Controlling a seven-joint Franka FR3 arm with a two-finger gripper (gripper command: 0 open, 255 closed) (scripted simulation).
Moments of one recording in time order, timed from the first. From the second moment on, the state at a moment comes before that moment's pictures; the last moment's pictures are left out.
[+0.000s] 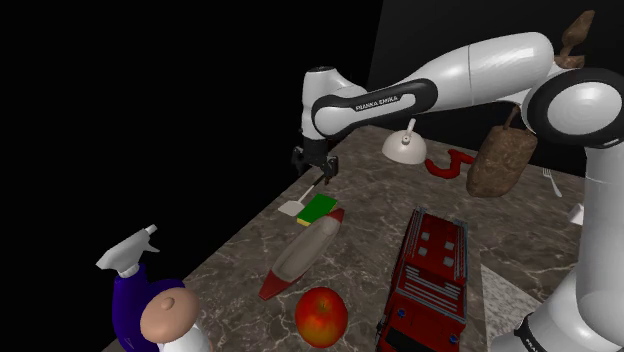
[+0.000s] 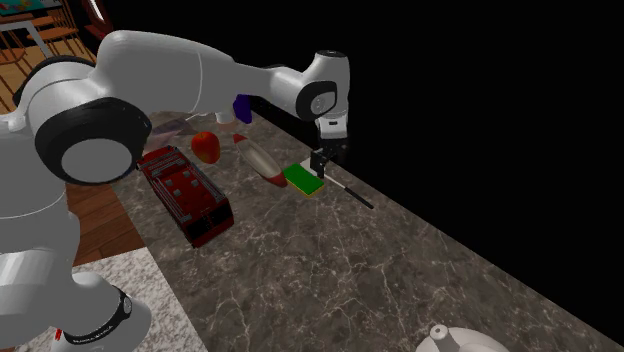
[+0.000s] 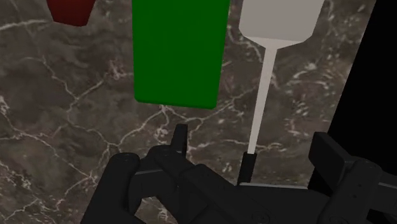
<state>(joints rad) 0.01 0.44 0.30 -1.59 -0.21 2.01 1.48</state>
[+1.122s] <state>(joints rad) 0.03 0.55 0.27 -1.55 -0.24 2.08 1.54</state>
